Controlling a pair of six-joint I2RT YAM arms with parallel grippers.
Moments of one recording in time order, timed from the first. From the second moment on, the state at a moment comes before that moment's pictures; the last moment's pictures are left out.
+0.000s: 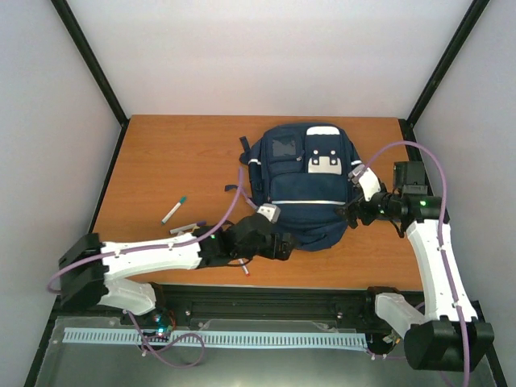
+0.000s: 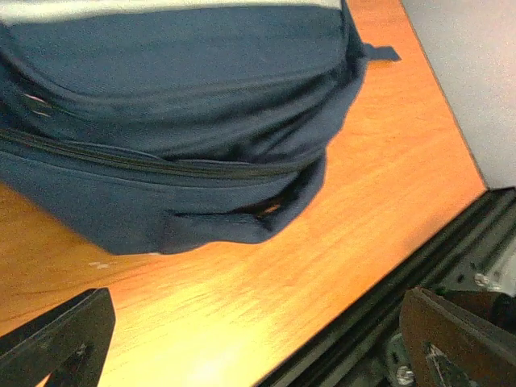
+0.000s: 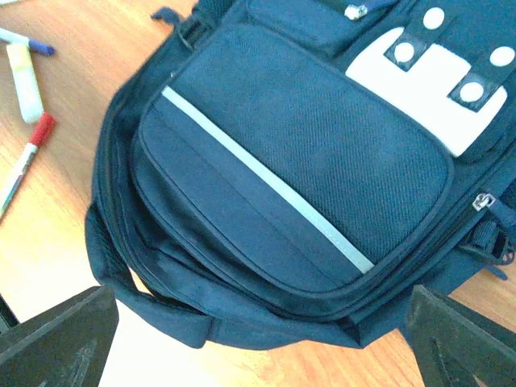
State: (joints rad) left arm -1.18 1.39 0.86 -0.16 -0.11 -0.86; right arm -0.05 1.04 1.01 -0.96 -0.56 -0.60
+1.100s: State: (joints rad) left arm -1.08 0.97 1.15 -0.91 -0.84 -0.71; right arm -0.04 1.01 0.93 -0.69 -0.71 -0.46
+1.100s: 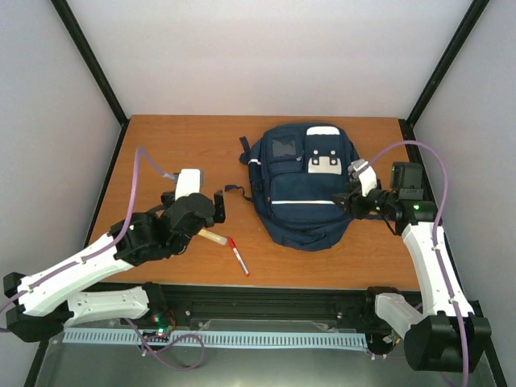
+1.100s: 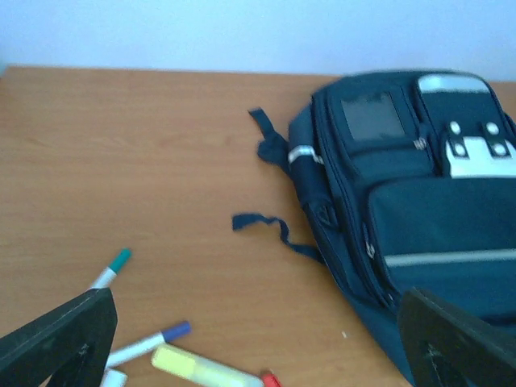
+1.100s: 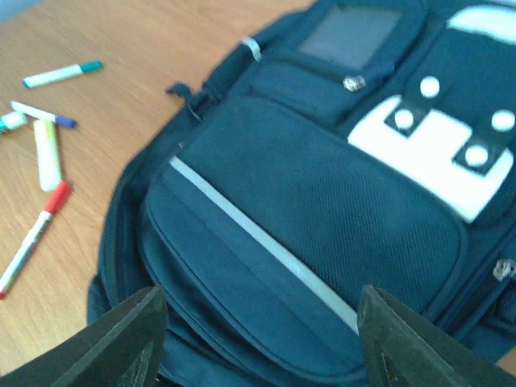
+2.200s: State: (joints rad) left arm -0.40 2.02 1.53 -0.41 0.08 -0.71; right arm -0.20 1.79 1.37 -0.60 -0.45 -0.33
